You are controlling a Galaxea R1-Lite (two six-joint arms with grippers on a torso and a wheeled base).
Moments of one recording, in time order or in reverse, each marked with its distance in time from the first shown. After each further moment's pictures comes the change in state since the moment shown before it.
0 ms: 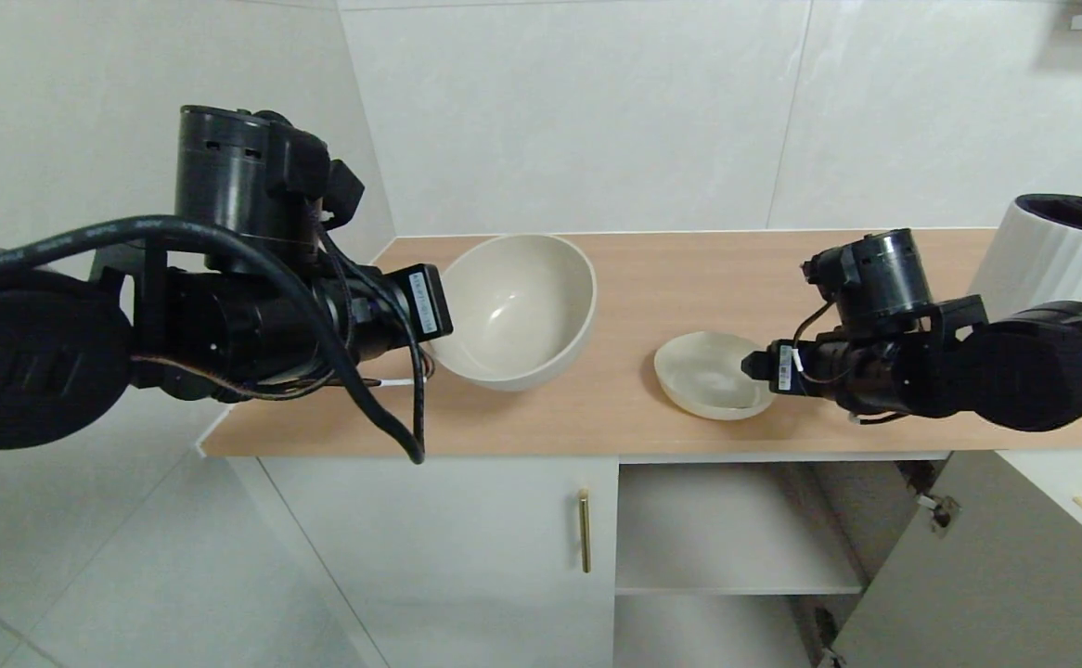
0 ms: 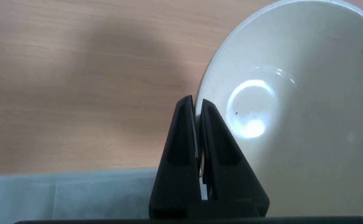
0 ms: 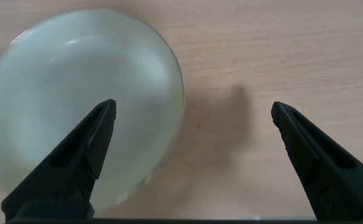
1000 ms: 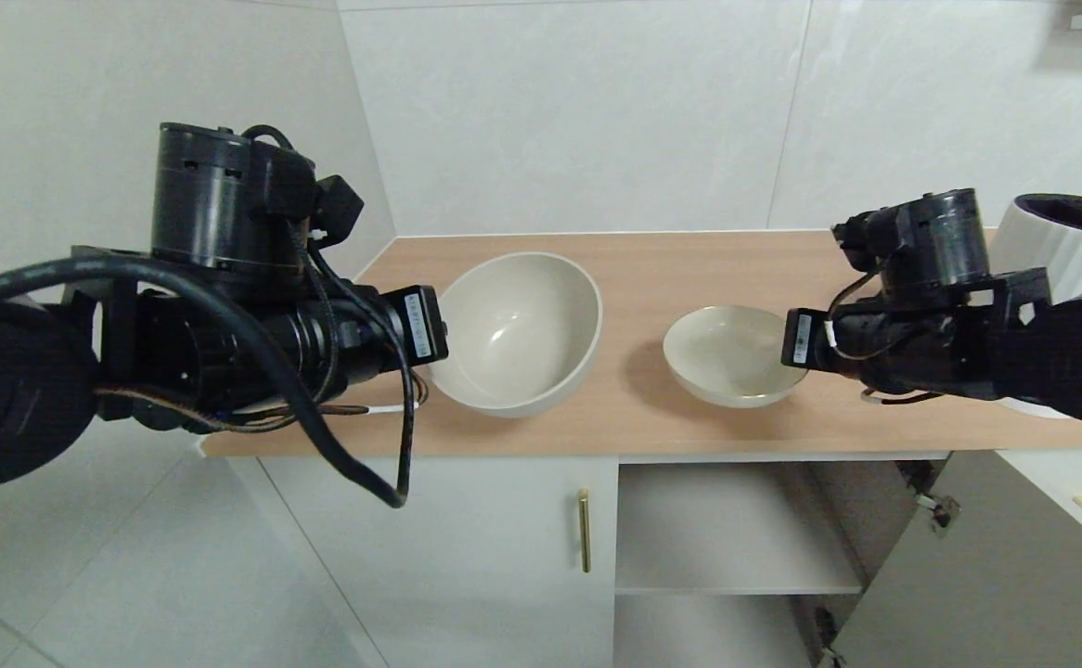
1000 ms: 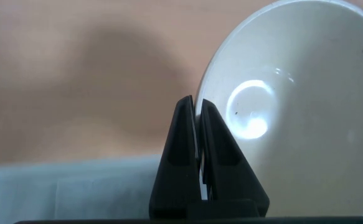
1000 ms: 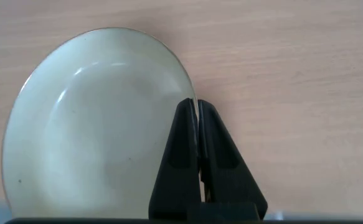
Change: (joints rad) left arm -0.020 -0.051 0.077 -0.006 -0.023 0.016; right arm -0.003 -0.106 0.017 -0.005 0.114 0.038
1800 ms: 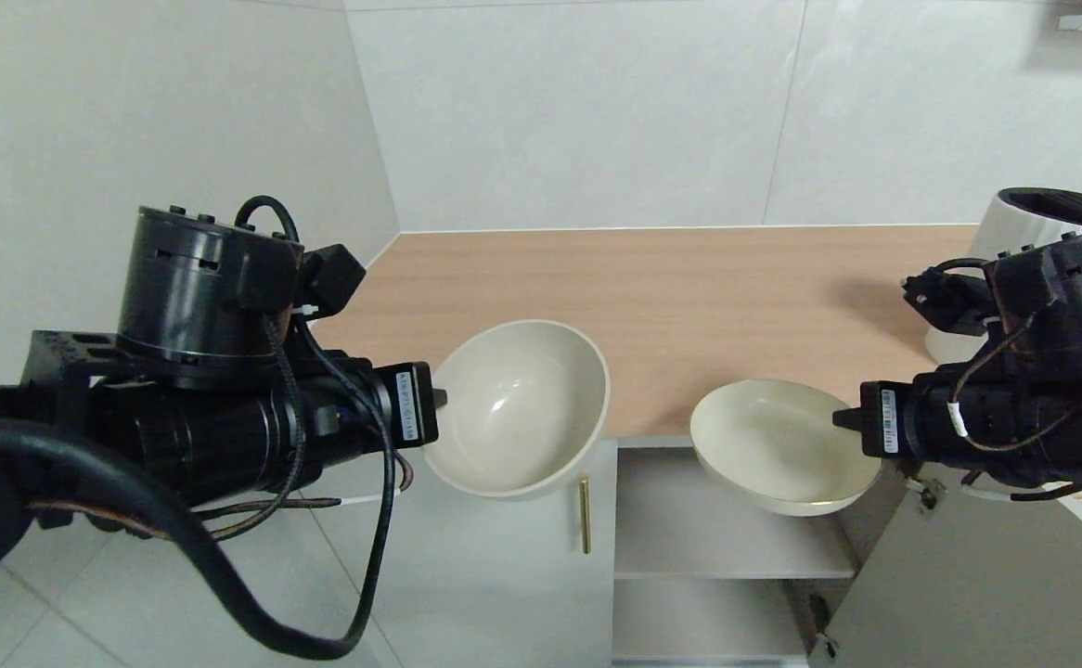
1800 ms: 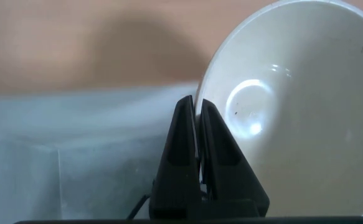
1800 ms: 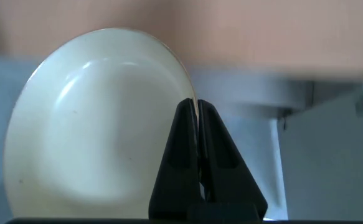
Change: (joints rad) left arm -0.056 -0.081 0.177 -0.012 -0.040 -0.005; right arm 0.038 -0.259 0.243 0.153 0.129 0.001
